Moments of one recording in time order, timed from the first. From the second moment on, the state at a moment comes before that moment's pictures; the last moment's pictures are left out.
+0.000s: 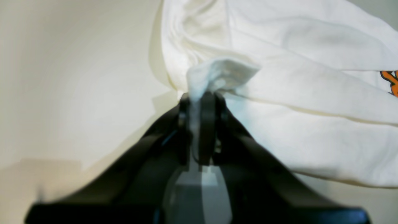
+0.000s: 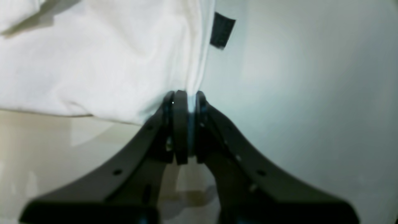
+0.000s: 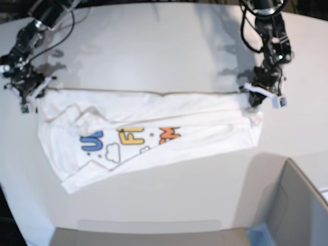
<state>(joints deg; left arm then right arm) 10.7 -9.4 -21.9 85.4 -27.2 -15.6 30.2 0.3 9.9 40.8 88.7 -2.4 44.2 -53.0</state>
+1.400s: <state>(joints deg) 31.2 -11.3 -21.8 98.5 -27.1 -16.0 30.0 -10.5 7.9 51.3 92.4 -0.4 44.2 -48.7</state>
